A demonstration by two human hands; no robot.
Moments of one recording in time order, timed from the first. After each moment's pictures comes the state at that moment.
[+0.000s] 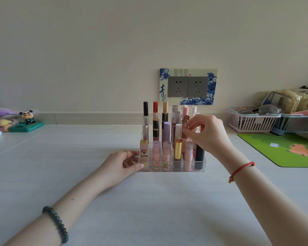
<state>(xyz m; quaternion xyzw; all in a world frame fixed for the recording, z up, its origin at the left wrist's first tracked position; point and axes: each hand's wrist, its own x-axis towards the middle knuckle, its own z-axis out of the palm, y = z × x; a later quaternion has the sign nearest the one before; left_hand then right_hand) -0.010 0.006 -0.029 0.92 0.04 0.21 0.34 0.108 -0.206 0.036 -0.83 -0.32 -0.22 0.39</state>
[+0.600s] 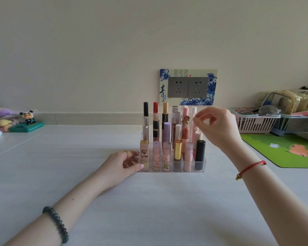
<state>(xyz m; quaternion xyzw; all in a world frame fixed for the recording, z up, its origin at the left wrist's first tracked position) -0.012 0.005 -0.028 0.92 0.05 0.20 0.34 0.109 -0.221 0.049 -0.80 -0.30 -0.29 0.43</state>
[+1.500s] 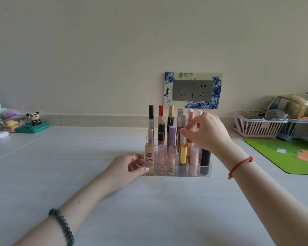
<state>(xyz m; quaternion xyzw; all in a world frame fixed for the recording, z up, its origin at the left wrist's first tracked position) -0.013 0.006 -0.028 0.92 0.04 0.19 0.35 0.097 -0.188 0.057 -0.89 -0.30 -0.24 0.26</state>
